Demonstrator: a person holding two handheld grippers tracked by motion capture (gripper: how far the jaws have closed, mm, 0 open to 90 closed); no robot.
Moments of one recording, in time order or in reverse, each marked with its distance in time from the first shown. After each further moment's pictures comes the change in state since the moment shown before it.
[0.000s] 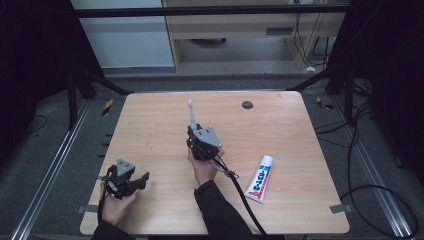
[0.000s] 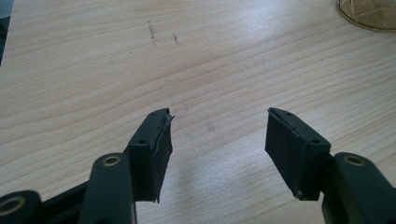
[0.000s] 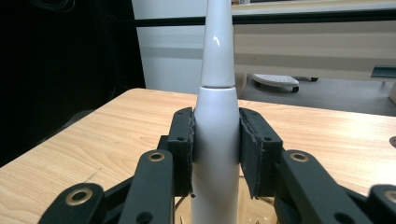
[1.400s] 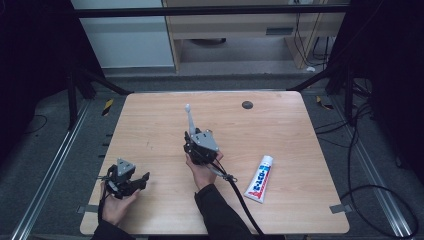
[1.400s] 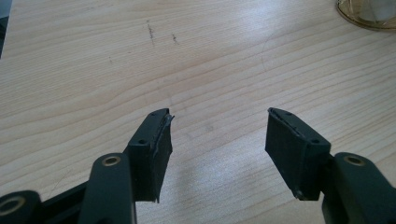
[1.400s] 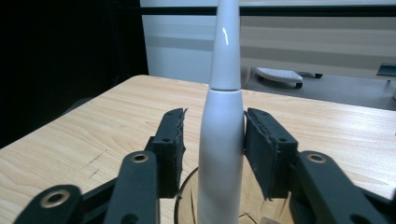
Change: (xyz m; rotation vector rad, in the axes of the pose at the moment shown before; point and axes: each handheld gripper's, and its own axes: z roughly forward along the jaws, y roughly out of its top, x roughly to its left) left arm -0.001 0.000 0.000 0.004 -0.001 0.004; right arm 0.006 -0.008 -0.005 0.033 0.015 -0.037
